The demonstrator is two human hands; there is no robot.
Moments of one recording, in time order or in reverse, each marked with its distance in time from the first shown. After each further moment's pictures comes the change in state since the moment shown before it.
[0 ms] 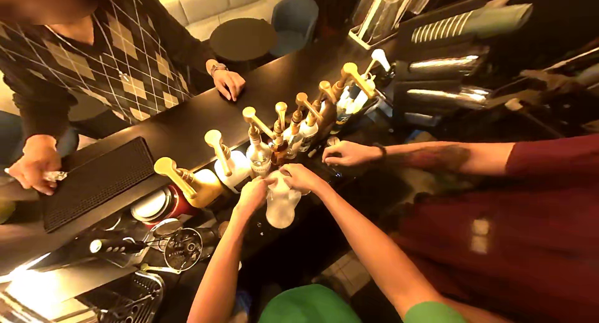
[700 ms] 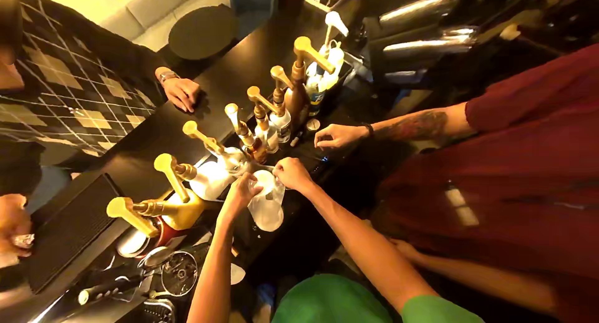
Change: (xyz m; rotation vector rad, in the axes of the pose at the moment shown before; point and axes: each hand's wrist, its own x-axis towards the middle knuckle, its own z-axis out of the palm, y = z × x) left_hand 0.033 -0.012 0.013 -0.246 0.144 0.198; right_hand -0.042 -0.002 -0.014 0.309 0.280 0.337
